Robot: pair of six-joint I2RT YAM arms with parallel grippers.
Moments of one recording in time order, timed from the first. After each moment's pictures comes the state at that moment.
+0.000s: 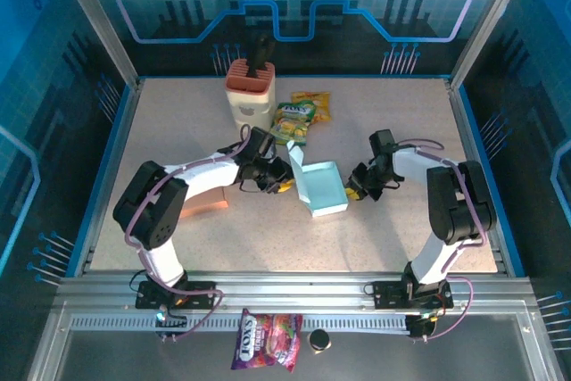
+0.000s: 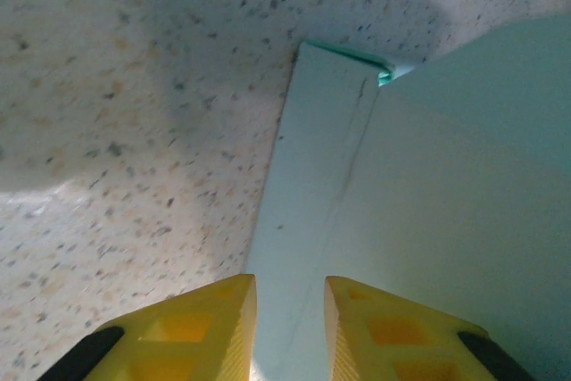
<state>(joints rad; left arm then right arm) -0.52 1.79 1.07 -0.25 0.49 -1.14 0.19 1.69 0.90 -0.61 -0.49 0.91</state>
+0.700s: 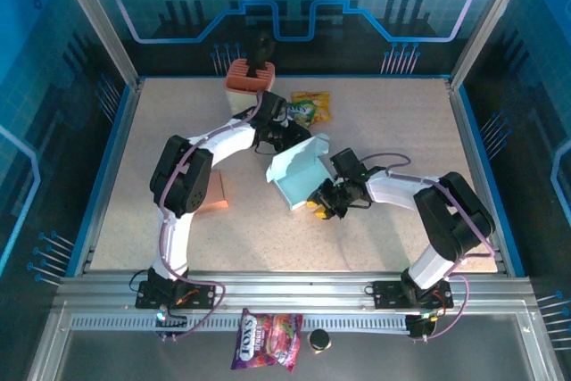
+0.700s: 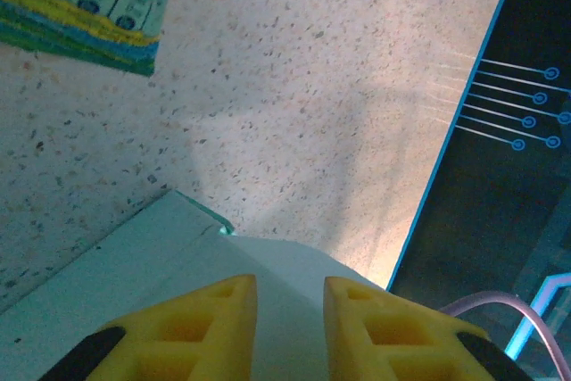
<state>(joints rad) -0.43 2.11 1.58 -0.36 0.65 -1.02 0.52 1.63 0.80 -0.31 -0.54 1.29</state>
